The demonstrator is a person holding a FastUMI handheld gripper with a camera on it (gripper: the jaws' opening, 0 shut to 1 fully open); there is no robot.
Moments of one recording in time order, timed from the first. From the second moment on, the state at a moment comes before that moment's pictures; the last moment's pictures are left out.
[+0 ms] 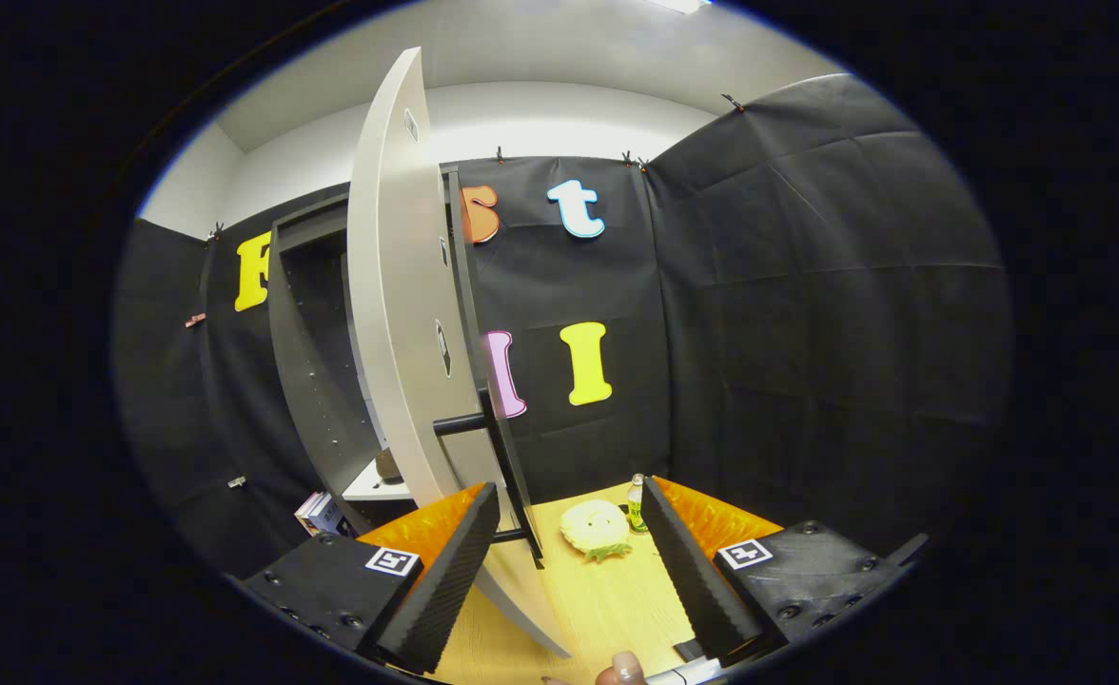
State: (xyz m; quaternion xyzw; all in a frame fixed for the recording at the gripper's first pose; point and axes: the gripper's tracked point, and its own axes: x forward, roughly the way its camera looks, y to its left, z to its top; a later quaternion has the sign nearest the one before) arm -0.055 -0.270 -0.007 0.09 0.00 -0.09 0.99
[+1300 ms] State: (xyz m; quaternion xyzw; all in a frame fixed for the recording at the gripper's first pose) arm -0.009 -0.068 -0.014 0.07 0.00 -0.01 1.00
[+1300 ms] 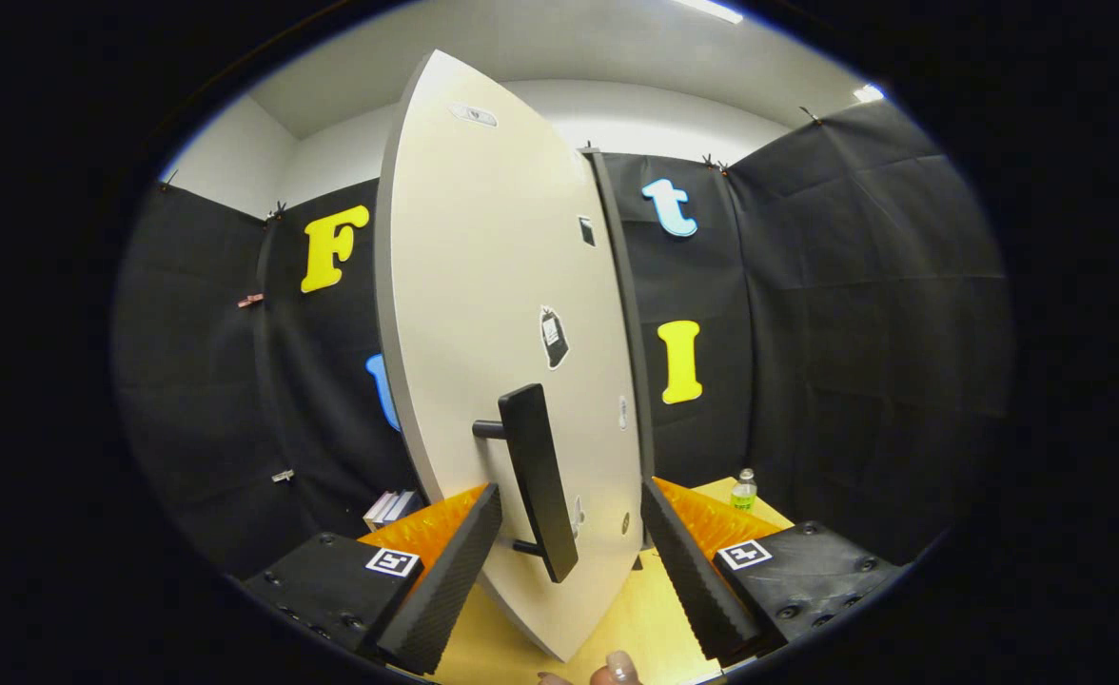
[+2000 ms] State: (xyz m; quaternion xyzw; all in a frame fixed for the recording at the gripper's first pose) arm 0.019 0.008 -0.018 0.05 0.00 0.04 1.00
